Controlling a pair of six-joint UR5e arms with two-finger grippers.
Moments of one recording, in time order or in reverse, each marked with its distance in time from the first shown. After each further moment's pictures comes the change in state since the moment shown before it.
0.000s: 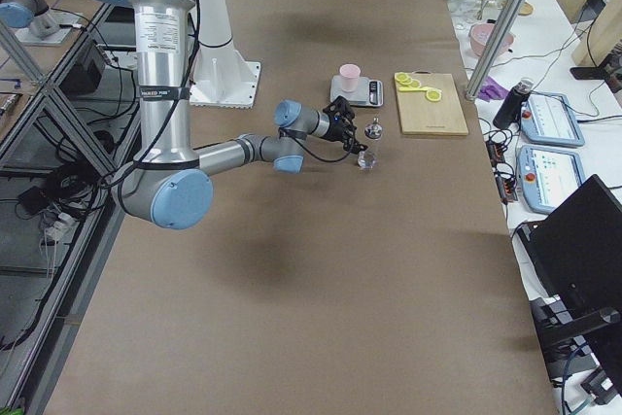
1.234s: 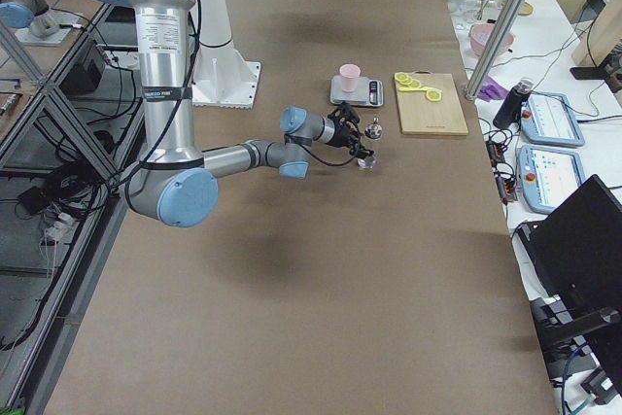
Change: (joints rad) left arm 0.000 -0.005 -0.007 0.000 0.000 -0.005; right arm 0.024 0.022 -0.066 0.043 -0.003 -0.058
